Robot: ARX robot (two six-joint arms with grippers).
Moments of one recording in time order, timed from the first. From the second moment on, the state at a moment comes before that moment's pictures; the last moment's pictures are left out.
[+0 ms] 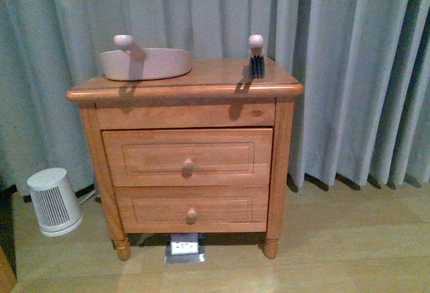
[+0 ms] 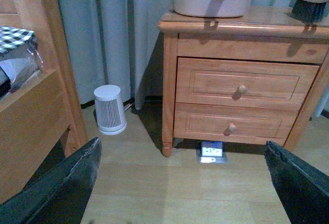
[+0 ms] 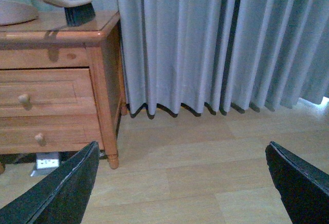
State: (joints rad) left arm 0.00 0.00 0.01 -0.01 0.00 0.00; right arm 0.00 0.00 0.02 0.00 0.00 0.00
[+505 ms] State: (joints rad) left arm 0.00 0.00 0.01 -0.01 0.00 0.00; right arm 0.00 0.00 0.02 0.00 0.00 0.00
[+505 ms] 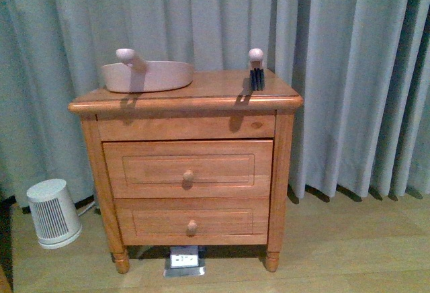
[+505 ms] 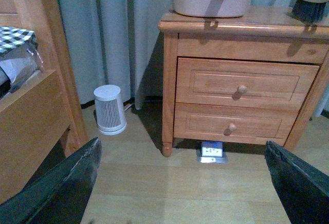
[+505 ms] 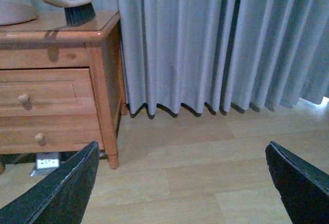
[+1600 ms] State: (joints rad) left arm 0.00 0.00 0.01 -0.01 0.00 0.00; right arm 0.00 0.00 0.02 0.00 0.00 0.00
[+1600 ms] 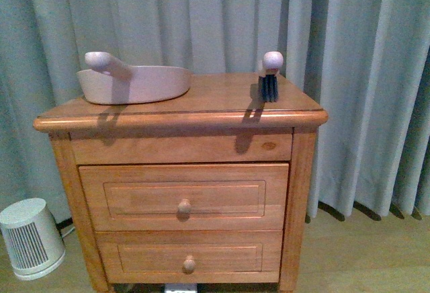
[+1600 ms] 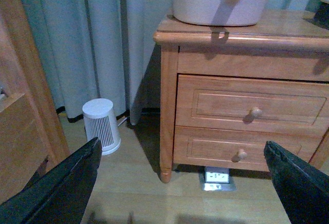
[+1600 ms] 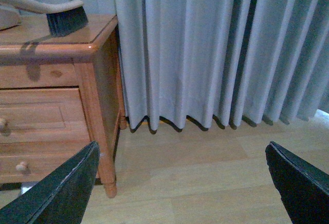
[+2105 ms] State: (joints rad) left arm 0.00 0.00 0.01 -0.01 0.00 0.00; right arm 0.00 0.00 0.02 0.00 0.00 0.00
